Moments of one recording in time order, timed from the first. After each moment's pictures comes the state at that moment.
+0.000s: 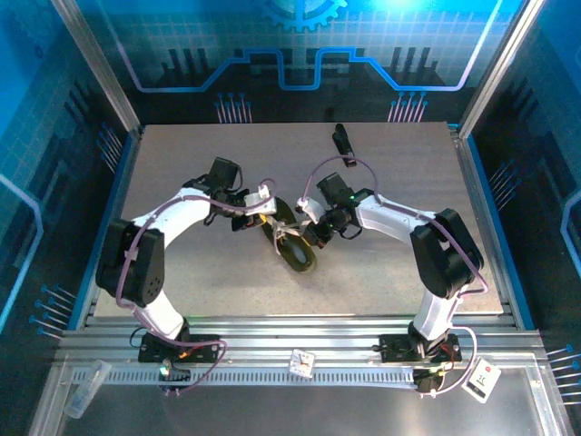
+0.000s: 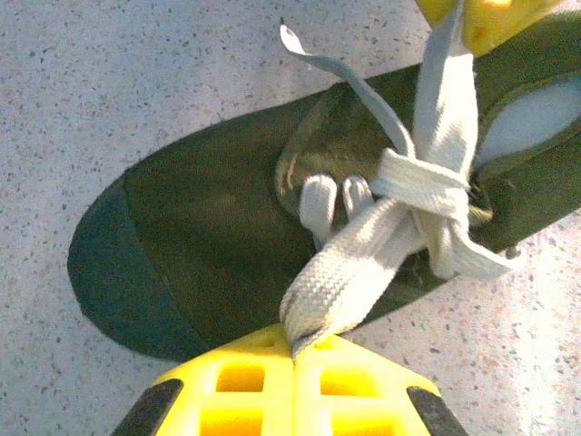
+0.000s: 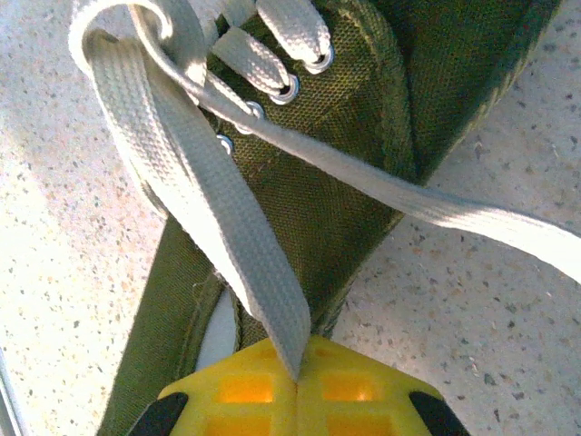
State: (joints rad) left arm -0.26 1.66 1.11 -0.57 0.53 1.03; right arm 0.56 1.78 1.16 -0.55 -0.46 -0.21
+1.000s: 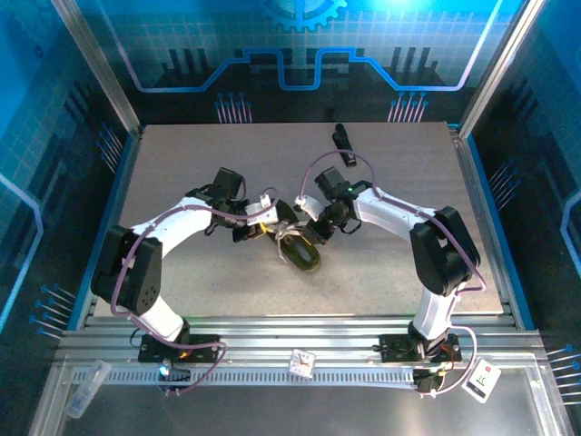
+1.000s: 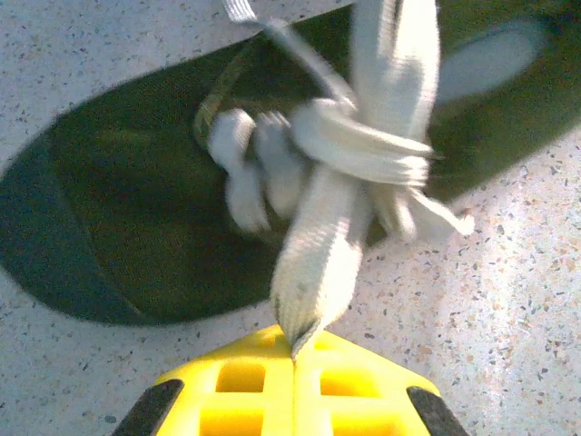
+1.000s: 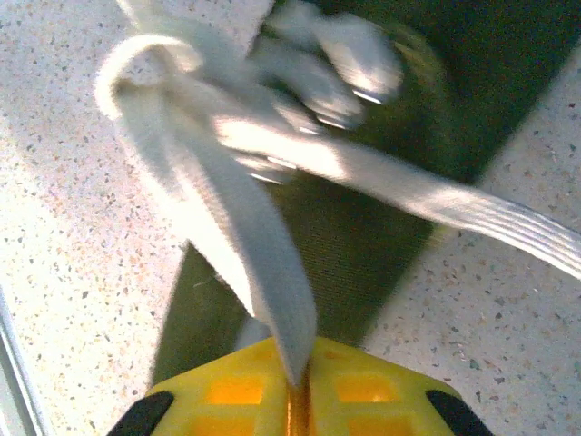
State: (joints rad) left arm -0.31 1.61 1.03 -0.56 0.47 0.93; right arm 0.56 1.81 1.26 -0.70 -0.46 -0.30
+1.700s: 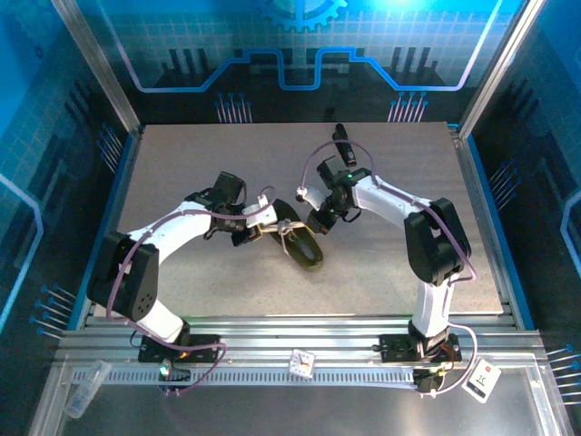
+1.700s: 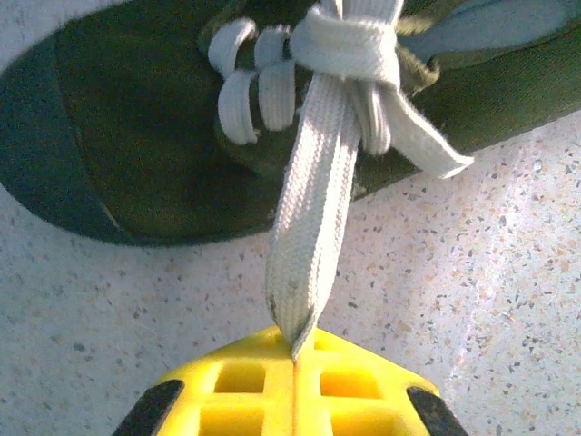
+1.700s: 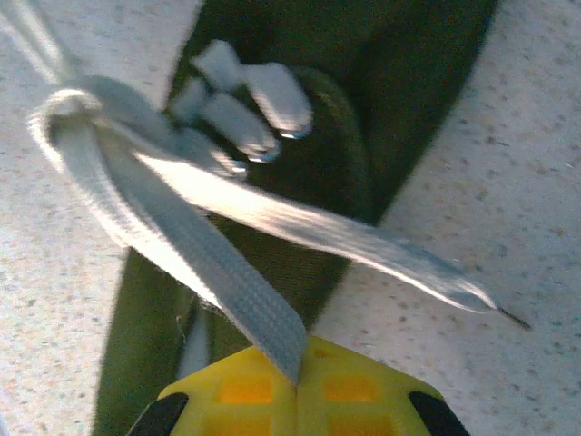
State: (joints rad) left arm -0.33 1.57 0.98 -0.58 0.36 0.74; right arm 0.50 1.91 1.40 -0.79 -0.42 -0.35
